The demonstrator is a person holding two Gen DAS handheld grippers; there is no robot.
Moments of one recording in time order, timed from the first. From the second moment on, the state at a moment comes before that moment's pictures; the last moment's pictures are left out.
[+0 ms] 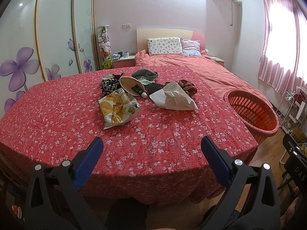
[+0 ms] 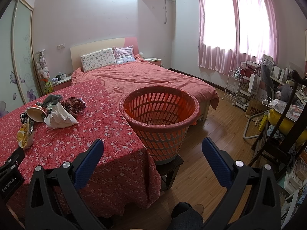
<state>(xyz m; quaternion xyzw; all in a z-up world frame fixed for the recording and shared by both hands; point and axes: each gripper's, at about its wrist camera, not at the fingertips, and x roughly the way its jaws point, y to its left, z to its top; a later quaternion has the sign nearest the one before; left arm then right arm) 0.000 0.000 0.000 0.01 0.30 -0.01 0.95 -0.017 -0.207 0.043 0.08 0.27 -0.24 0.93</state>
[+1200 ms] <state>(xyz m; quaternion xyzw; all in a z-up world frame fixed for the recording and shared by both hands) 0.032 0.033 -0.012 -0.01 0.33 0.02 0.94 0.013 -0.196 0.039 0.08 0.28 -0.19 0.94</state>
